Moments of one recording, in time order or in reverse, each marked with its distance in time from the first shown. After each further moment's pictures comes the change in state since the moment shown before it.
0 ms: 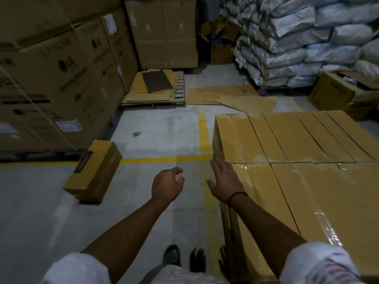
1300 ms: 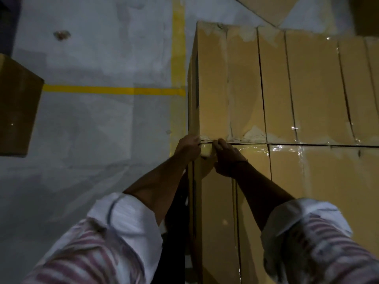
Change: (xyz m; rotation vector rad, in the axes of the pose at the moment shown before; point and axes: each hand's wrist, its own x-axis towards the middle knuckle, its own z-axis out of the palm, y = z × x) left_hand 0.305 0.043 0.388 -0.224 -0.736 -0.347; right_hand 0.273 0.291 0.163 -0.140 -0.706 0.196
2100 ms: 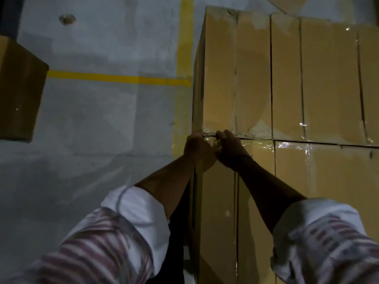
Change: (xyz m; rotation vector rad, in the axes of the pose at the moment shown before) left_hand -0.005 0.004 0.031 -0.223 0.071 -0.082; right_hand 0.019 0.005 0.009 0.240 0.091 0.044
